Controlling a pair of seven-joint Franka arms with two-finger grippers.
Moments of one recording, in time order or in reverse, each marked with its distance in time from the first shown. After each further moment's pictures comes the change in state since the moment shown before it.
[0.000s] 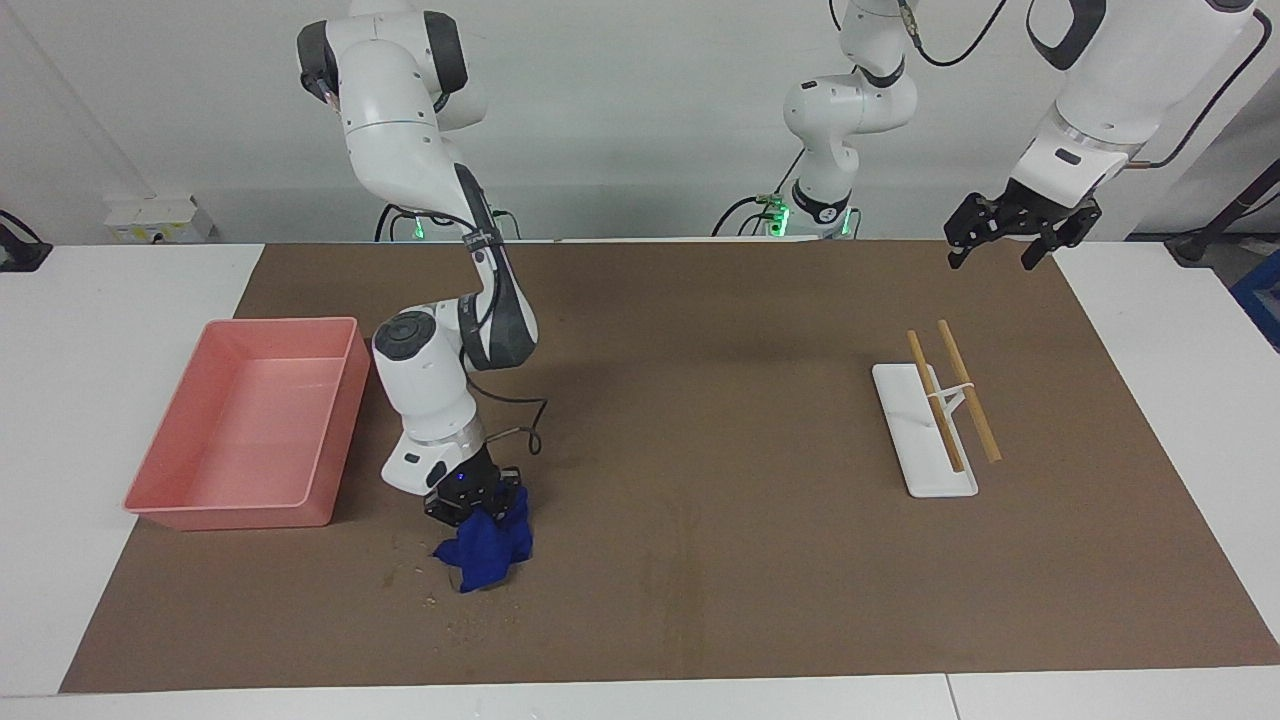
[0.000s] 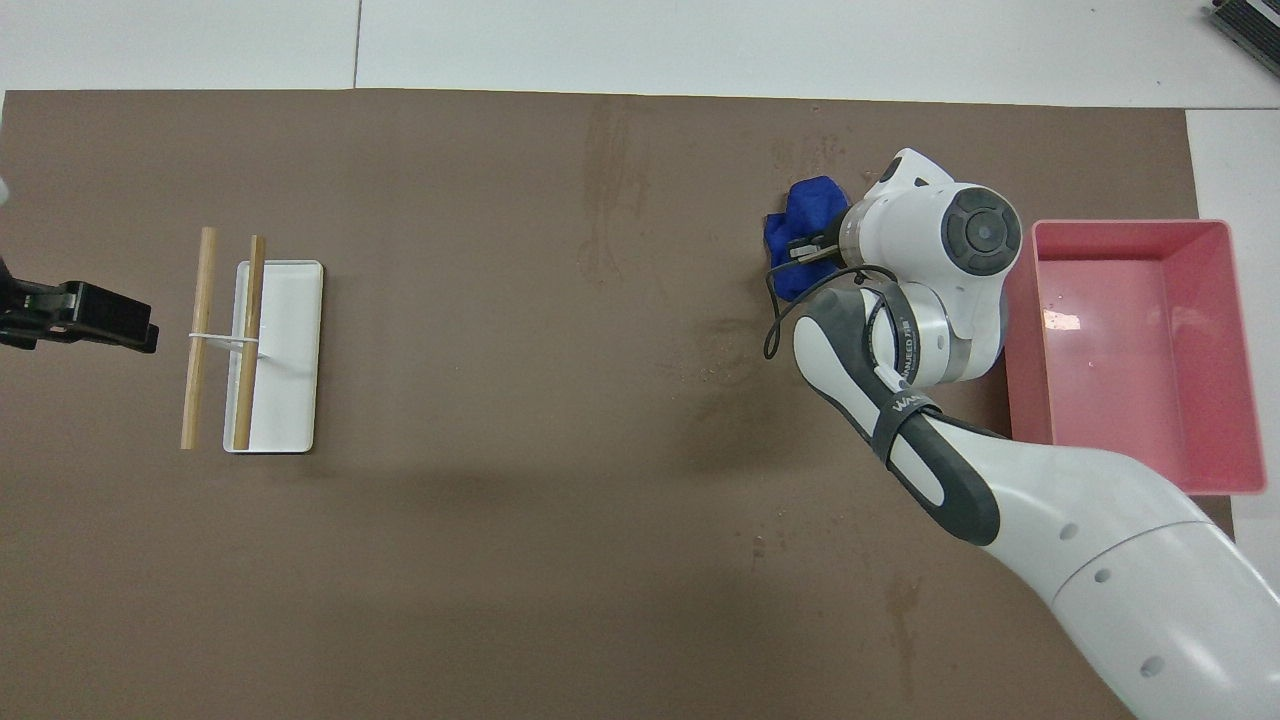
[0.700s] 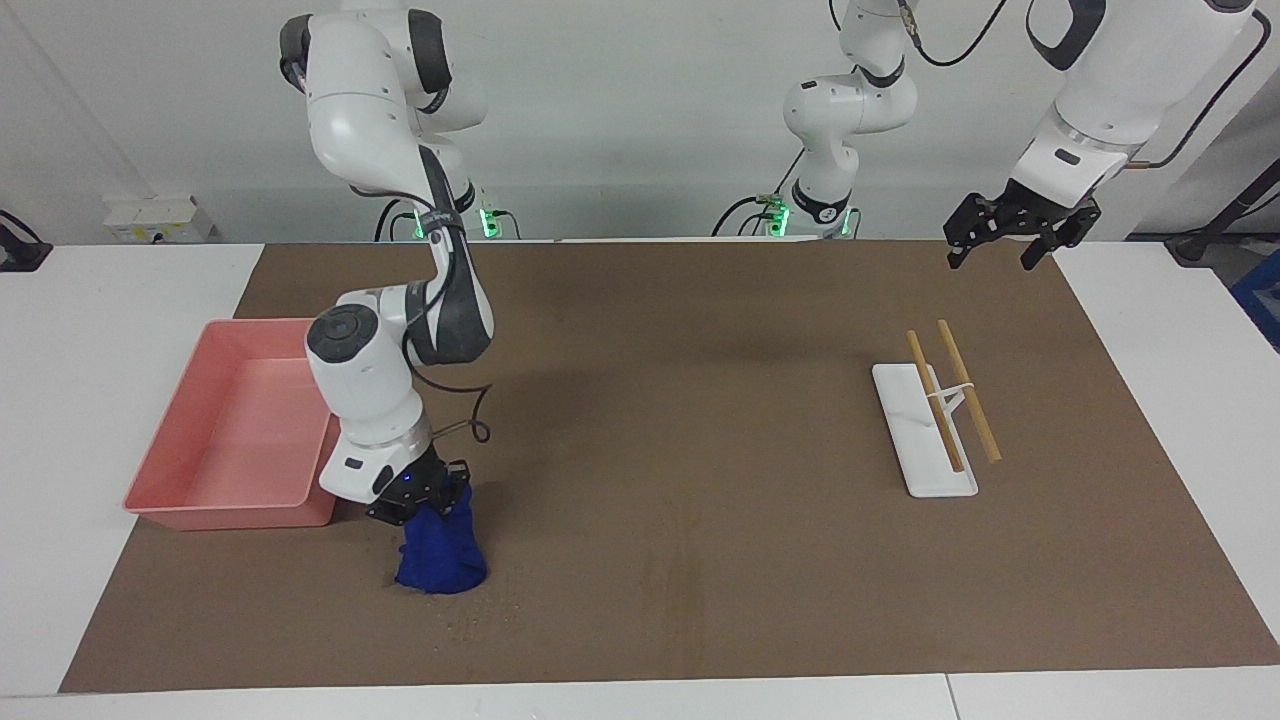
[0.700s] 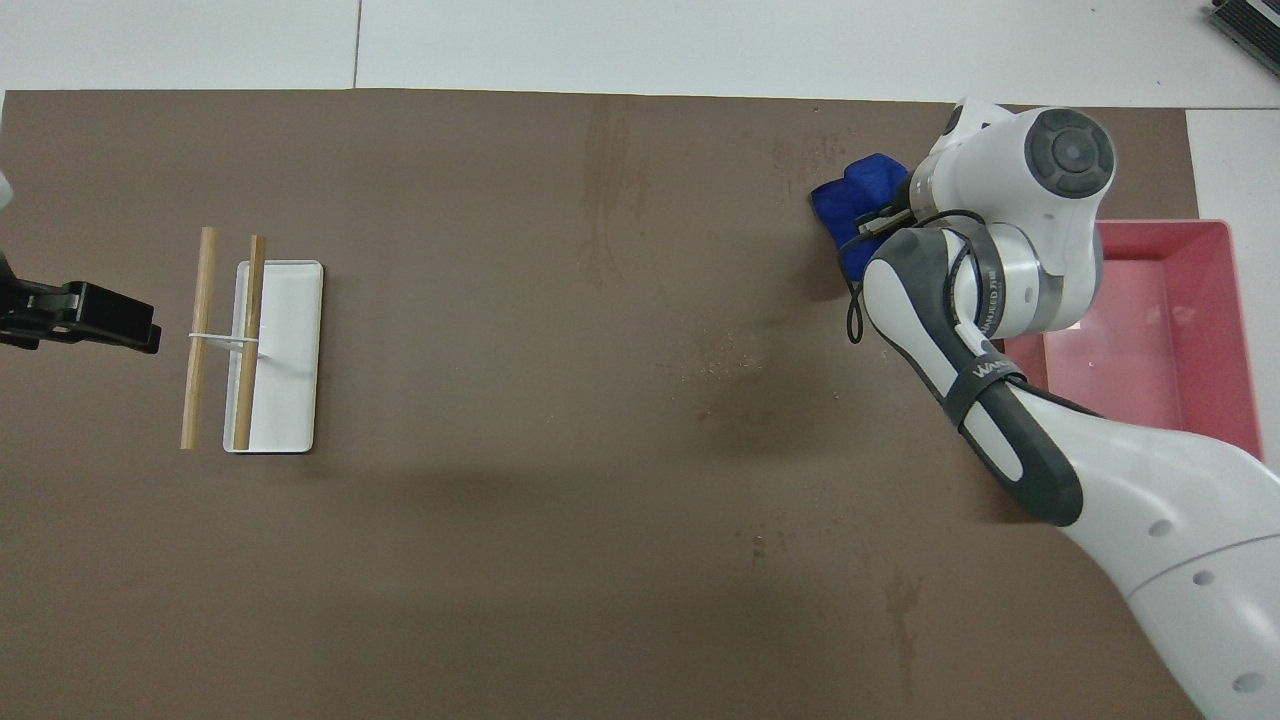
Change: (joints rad) left arm 0.000 0.000 0.000 0.000 0.000 0.000 0.000; right arm -0.059 -0.107 -0.013 0.140 -0.072 -0.410 -0.058
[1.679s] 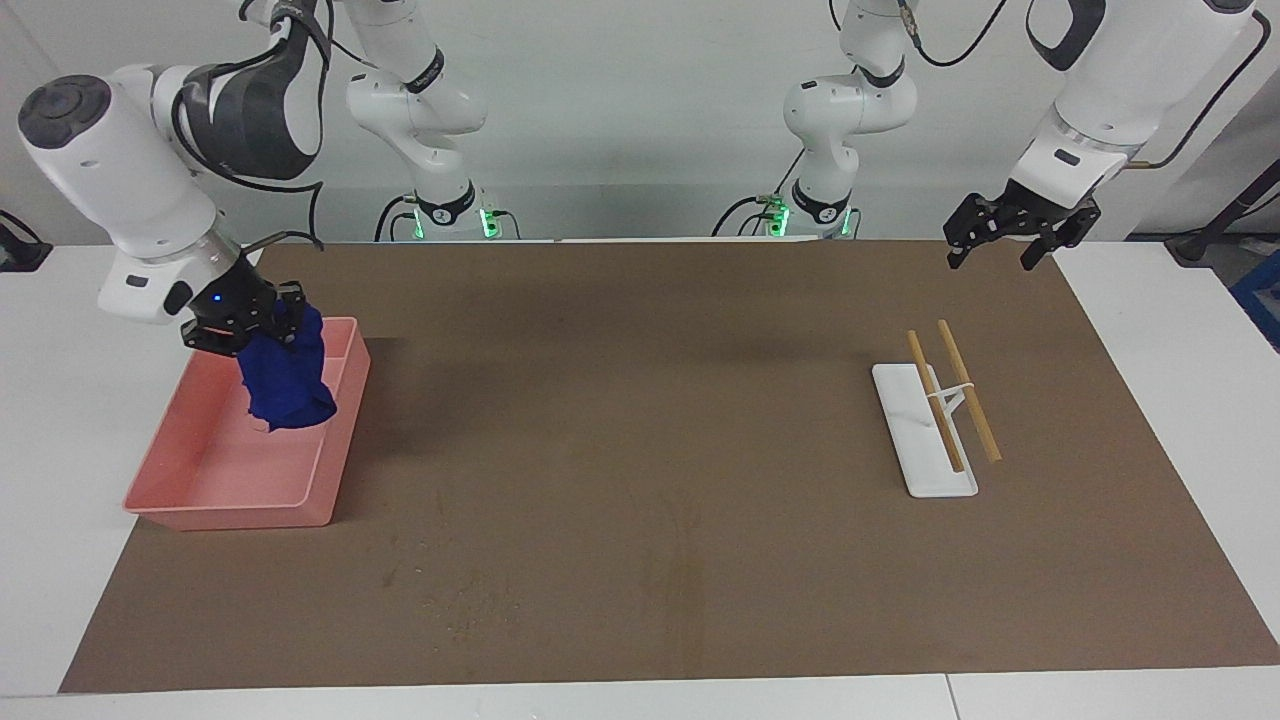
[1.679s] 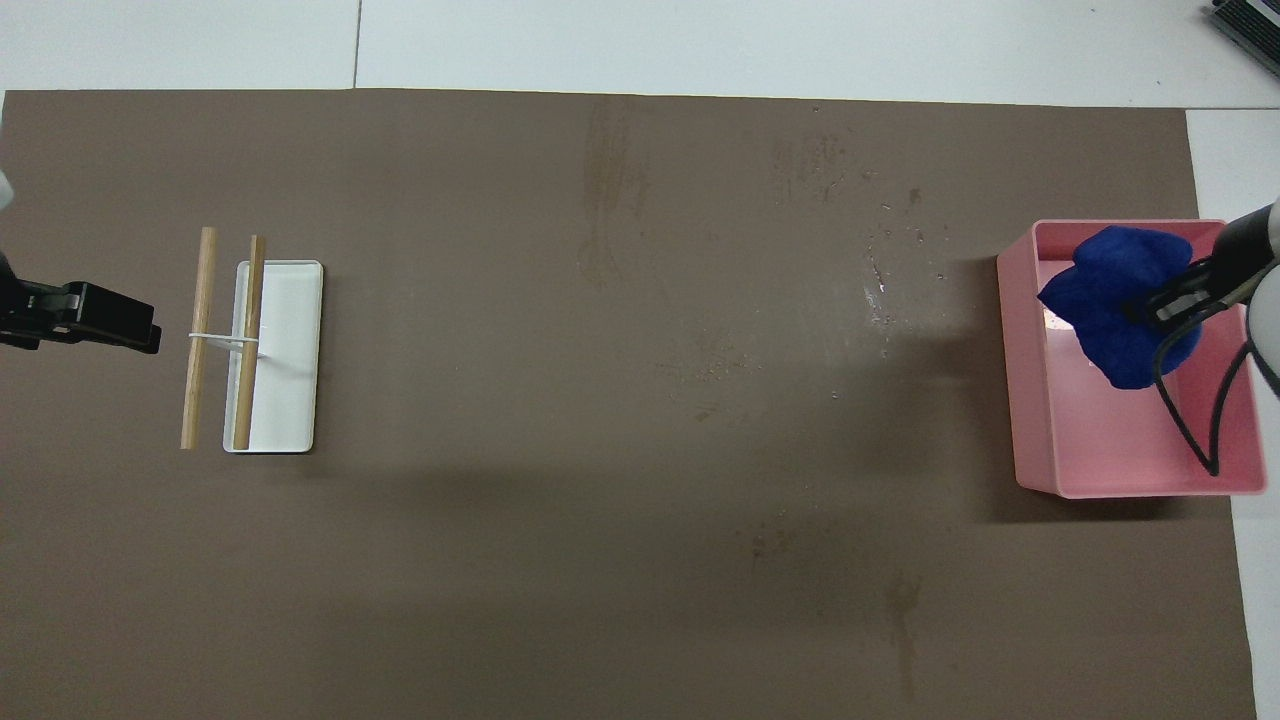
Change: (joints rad) left arm 0.000 0.000 0.000 -0.001 0.000 0.000 0.000; right arm -0.224 -0.363 -0.013 -0.122 -0.038 -0.438 -0.368
